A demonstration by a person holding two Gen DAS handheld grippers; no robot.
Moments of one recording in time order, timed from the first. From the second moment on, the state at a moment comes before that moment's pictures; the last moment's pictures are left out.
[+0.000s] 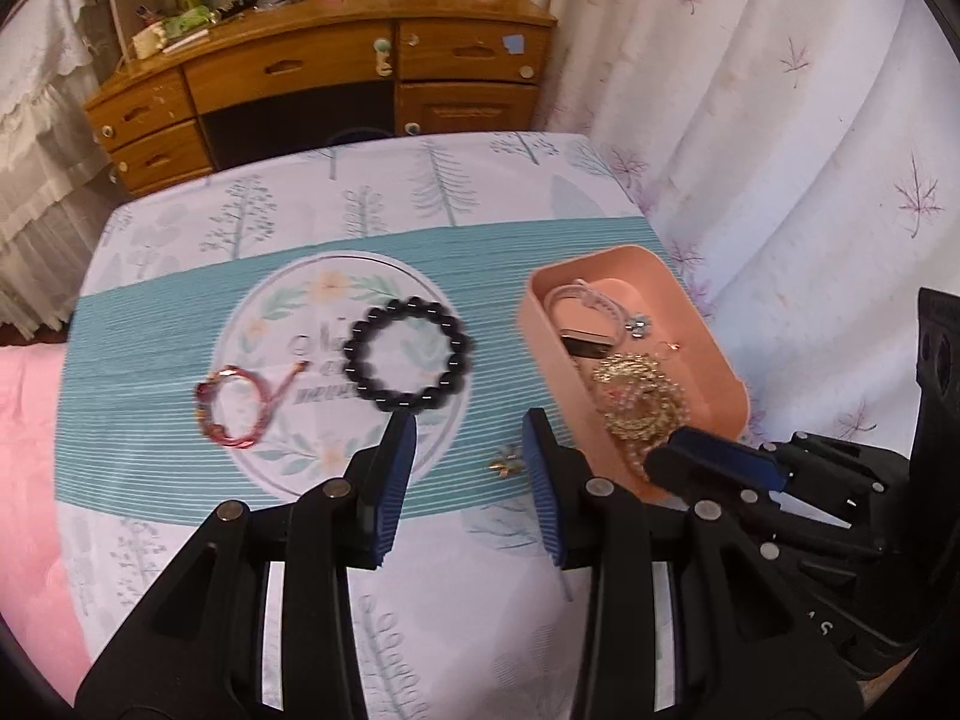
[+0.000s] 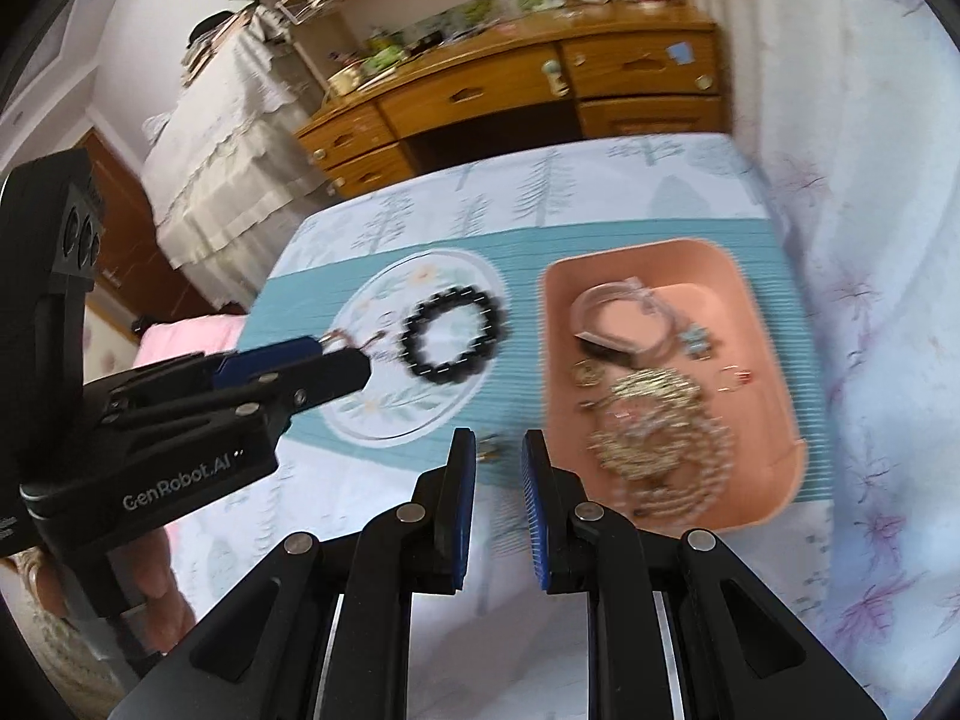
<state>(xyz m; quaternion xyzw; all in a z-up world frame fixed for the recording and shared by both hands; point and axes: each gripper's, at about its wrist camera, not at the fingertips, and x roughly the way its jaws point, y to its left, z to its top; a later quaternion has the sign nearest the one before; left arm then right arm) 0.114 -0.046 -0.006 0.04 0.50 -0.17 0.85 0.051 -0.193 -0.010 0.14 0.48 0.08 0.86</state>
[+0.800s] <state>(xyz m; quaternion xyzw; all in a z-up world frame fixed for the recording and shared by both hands) 0.123 0.040 -0.032 0.01 0.54 -0.15 0.83 0.111 -0.134 -0.079 0.17 0.61 -0.01 0.78</state>
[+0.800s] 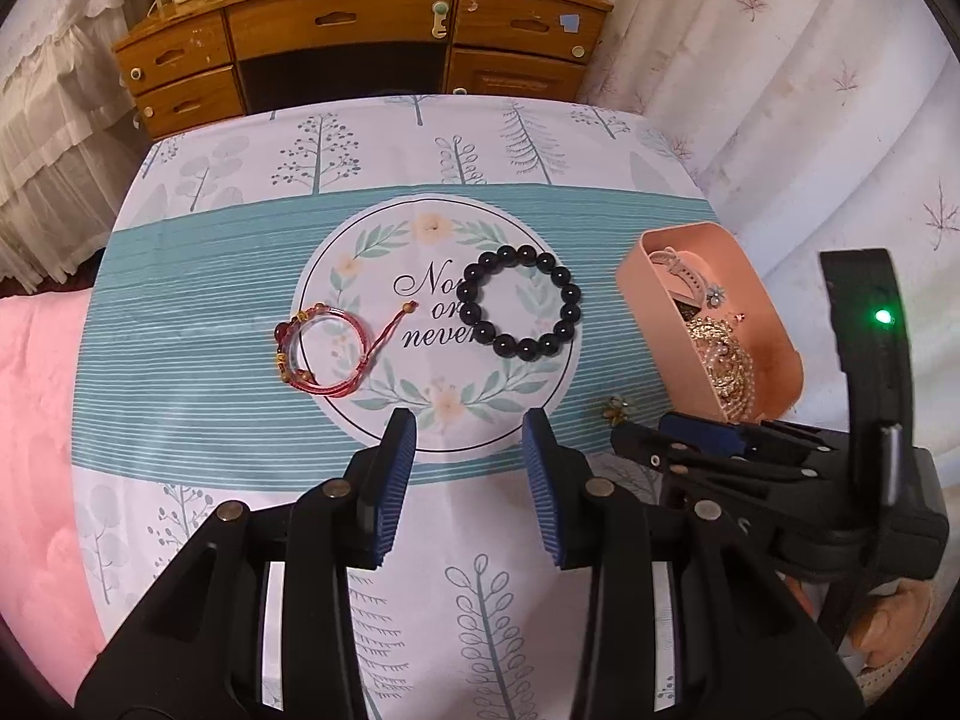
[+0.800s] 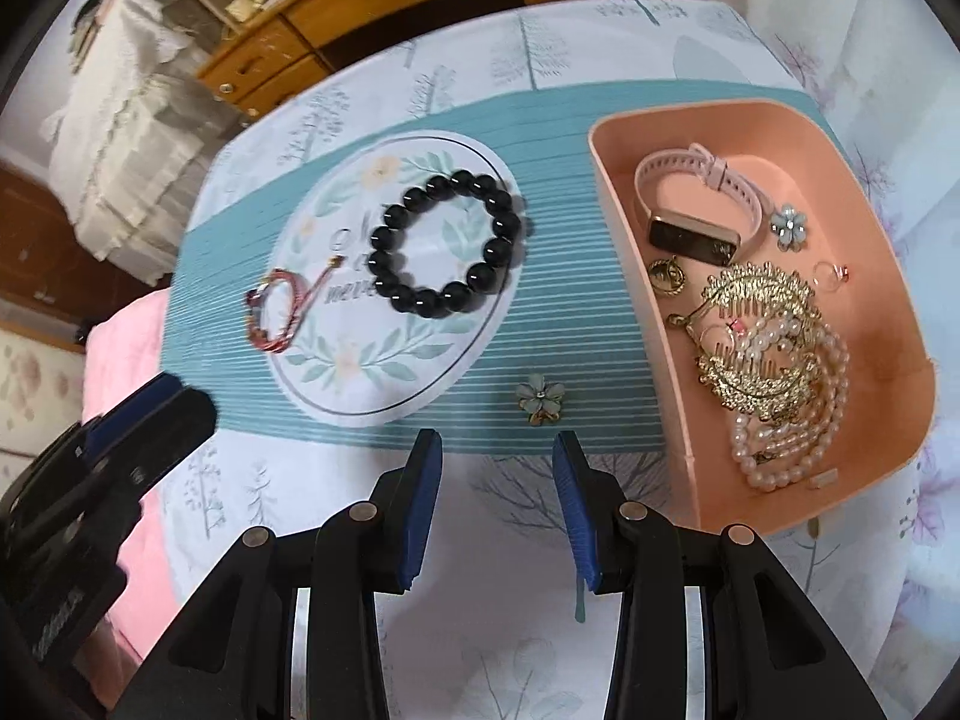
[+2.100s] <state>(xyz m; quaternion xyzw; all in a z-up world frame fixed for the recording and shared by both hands) 0.229 -0.013 -0.120 0.00 0.59 -0.14 0.79 0.108 -0.143 -0.079 0.13 0.55 0.00 0.82</state>
